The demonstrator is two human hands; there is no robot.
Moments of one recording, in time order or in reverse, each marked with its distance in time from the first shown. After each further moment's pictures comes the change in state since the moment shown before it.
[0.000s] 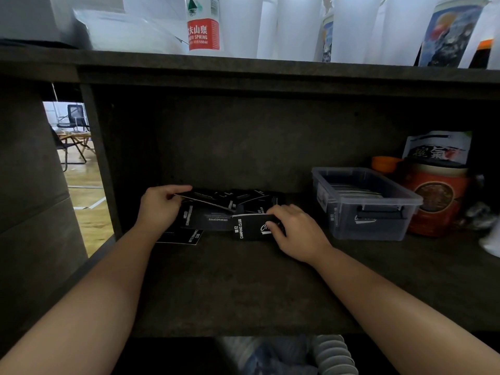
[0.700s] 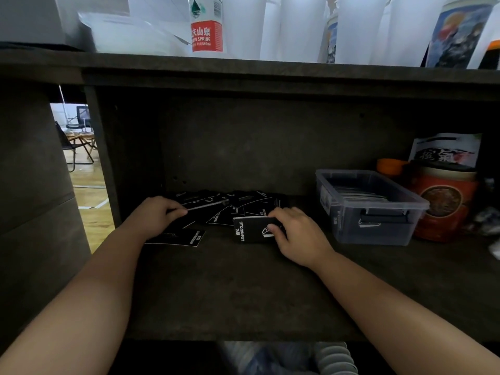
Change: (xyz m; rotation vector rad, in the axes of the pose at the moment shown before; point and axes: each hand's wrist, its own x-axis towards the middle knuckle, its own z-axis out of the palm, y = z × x) left_hand 0.012 -0.019 -0.023 0.611 -0.308 0.154; right_hand 0.000 0.001 0.001 -0.002 -0.006 -0.001
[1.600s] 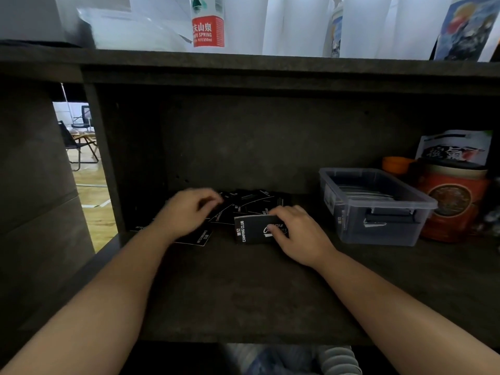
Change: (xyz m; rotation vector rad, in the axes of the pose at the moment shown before) left_hand -0.001 0.058 0.016 -0.209 0.068 0.204; right_hand 0.004 0.003 0.005 0.079 -0.011 0.011
